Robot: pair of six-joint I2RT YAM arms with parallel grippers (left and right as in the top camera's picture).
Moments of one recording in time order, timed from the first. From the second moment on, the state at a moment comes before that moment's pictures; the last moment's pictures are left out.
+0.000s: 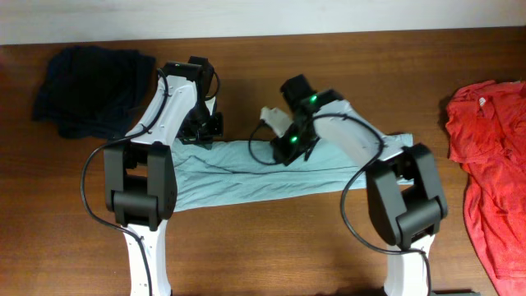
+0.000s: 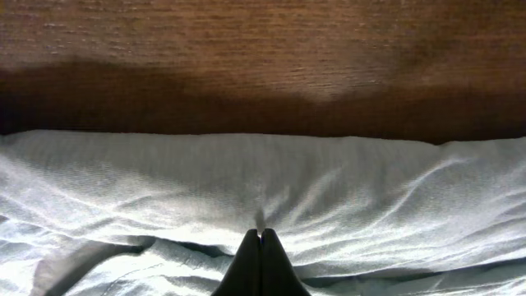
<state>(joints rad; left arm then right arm) -0.21 2.28 1.90 -1.30 0.11 -0.20 0.44 2.09 1.54 -0.86 -0.43 -0.27</state>
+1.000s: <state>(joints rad) -0.21 2.28 1.90 -1.29 0.11 -0.20 0.52 2.09 1.38 -0.57 -0.47 -0.19</state>
